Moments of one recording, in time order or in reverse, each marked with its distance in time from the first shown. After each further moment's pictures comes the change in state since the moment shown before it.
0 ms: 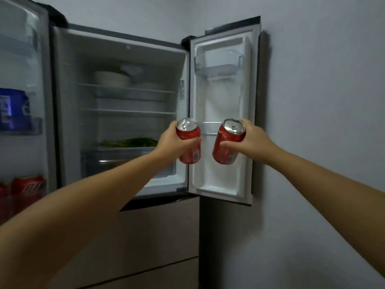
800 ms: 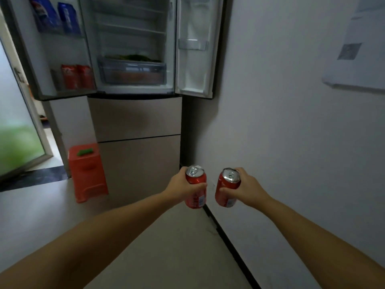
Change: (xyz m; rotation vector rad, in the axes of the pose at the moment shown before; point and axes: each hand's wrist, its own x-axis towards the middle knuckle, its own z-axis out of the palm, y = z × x) left_hand -0.623 0.094 0.037 -0.030 -0.410 -0.525; right_hand -0.612 -0.142 -0.078 0.079 -0.344 0.578
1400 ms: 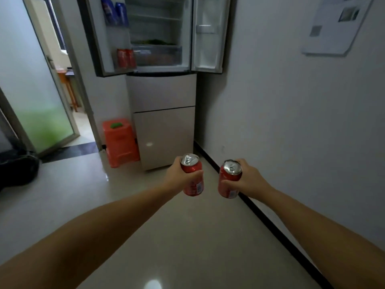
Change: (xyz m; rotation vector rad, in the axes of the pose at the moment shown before) left_hand -0.416 -0.056 -0.092 -0.048 0.098 -0.017; right_hand -0.379 -0.128 0.140 -0.035 0.012 -0.010
